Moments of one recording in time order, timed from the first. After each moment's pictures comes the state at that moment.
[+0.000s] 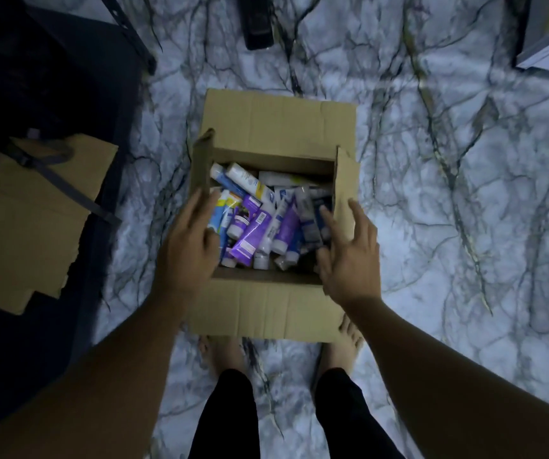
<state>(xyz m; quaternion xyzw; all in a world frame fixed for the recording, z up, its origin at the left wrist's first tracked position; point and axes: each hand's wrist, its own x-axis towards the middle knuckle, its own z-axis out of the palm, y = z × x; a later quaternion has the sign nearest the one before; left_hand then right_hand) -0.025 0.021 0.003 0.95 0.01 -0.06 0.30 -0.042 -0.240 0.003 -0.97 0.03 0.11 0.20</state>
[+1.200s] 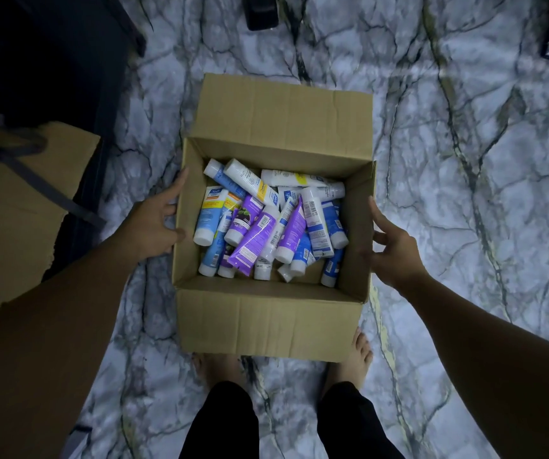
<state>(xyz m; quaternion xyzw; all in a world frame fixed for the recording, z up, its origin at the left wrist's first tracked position) 0.032 0.094 -0.068 0.81 0.14 -0.34 0.46 -0.012 -0.317 -0.066 -0.85 0.18 0.27 0.41</state>
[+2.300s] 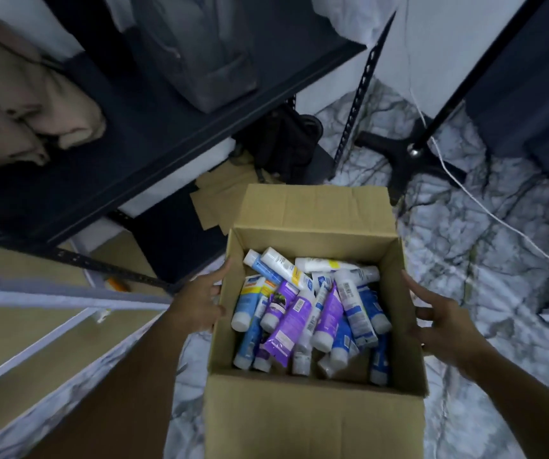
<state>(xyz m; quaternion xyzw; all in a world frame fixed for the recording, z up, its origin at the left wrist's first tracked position) -0.296 0.064 0.347 0.71 0.38 -0.11 0.58 -0.042 -0.291 0.382 -0.84 -0.12 0.40 0.35</state>
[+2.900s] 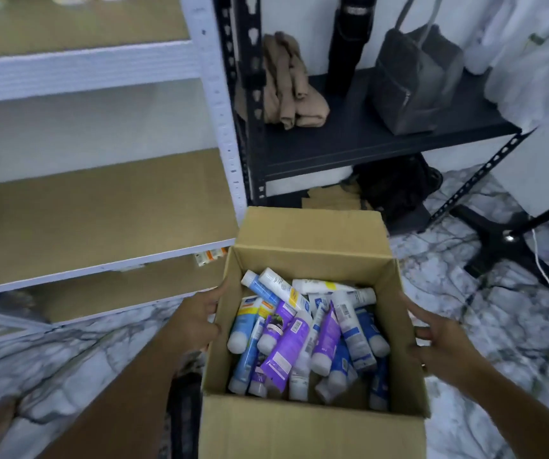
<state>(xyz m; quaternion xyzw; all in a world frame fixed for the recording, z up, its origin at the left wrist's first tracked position) -0.649 0.022 0.430 0.67 0.47 0.07 0.57 -0.282 -0.197 0.473 -0.78 -0.26 0.48 0.30</state>
